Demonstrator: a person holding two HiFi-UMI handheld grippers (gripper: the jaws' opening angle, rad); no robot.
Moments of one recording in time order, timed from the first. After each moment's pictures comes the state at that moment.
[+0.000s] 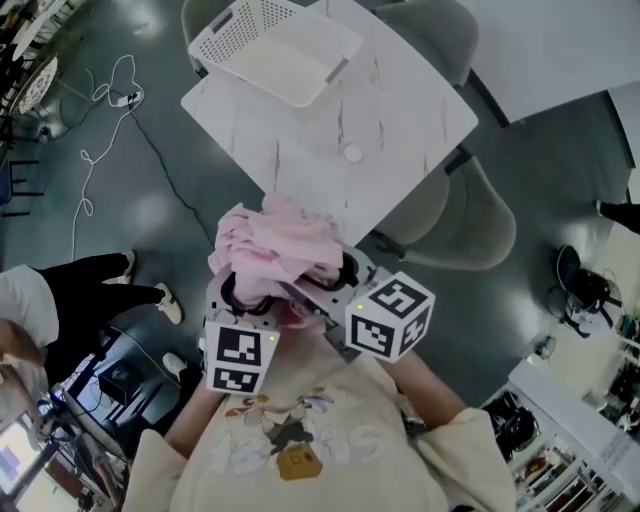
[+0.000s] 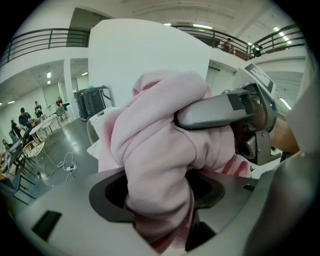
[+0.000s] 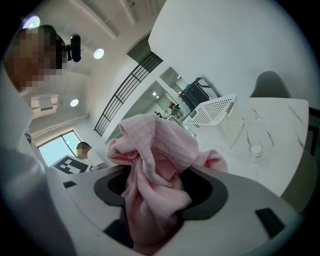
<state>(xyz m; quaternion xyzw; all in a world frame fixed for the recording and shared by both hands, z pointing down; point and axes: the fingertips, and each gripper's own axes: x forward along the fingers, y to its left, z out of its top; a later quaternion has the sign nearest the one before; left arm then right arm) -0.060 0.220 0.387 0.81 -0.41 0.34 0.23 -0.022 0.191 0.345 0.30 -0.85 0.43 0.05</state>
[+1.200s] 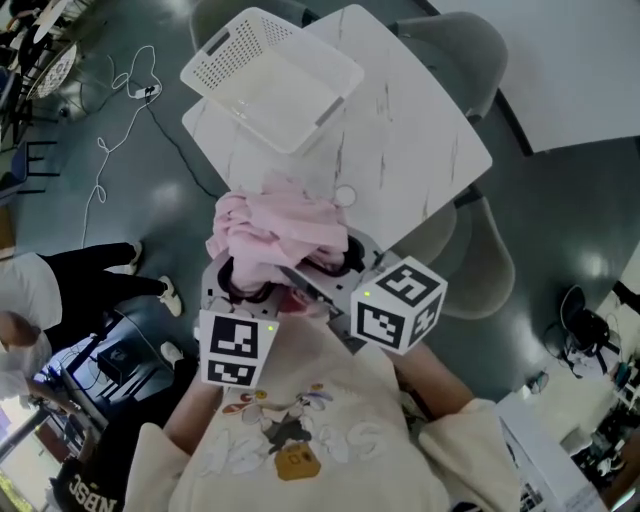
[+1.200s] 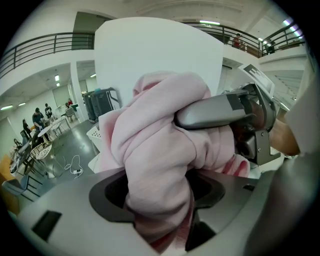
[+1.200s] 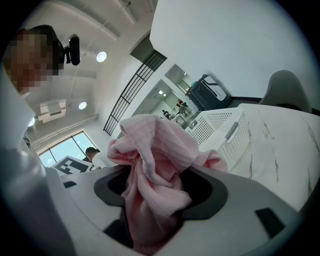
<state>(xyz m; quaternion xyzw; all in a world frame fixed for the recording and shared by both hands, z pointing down) 0.008 0.086 0.369 0.78 -0.46 0.35 0.23 0.045 0.054 0.329 0.24 -0.87 0.43 0.04</state>
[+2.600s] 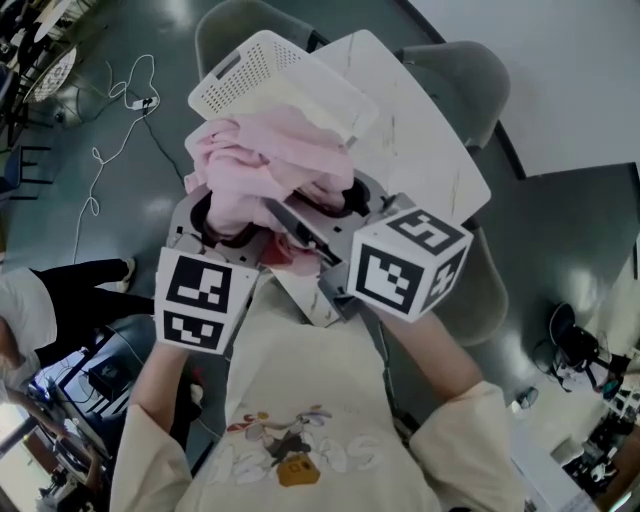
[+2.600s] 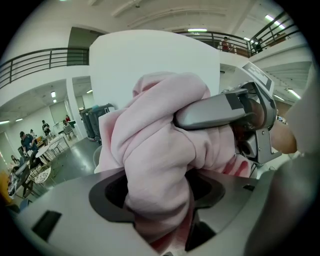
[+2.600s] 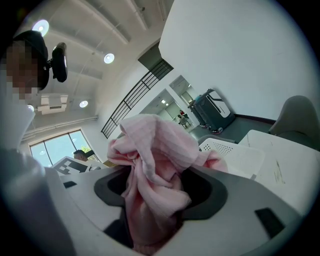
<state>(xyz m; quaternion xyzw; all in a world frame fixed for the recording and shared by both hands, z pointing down) -0.034 -0.069 0.312 0.81 -0.46 0.32 0.15 0.005 -0.093 0.267 0.28 -0.89 0.37 0.01</state>
